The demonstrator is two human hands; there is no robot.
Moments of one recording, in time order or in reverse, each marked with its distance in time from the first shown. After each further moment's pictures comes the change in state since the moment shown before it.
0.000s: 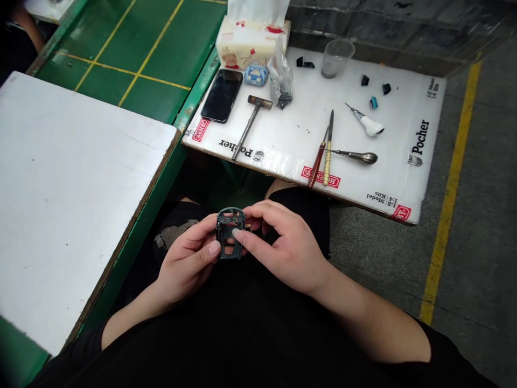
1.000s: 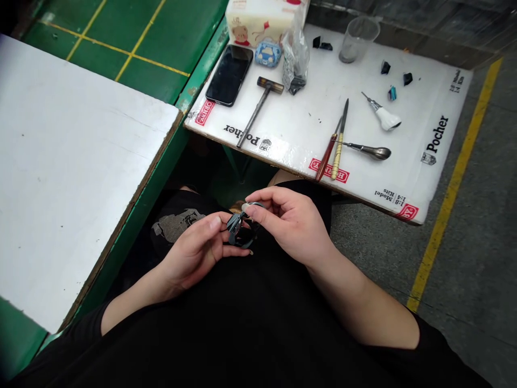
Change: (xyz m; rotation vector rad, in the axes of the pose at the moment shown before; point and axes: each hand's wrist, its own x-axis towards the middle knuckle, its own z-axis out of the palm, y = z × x) left_hand 0.008 0.000 0.008 -0.215 0.155 -0.326; right_hand 0.013 0.016 -0.002 0.185 0.050 0.245
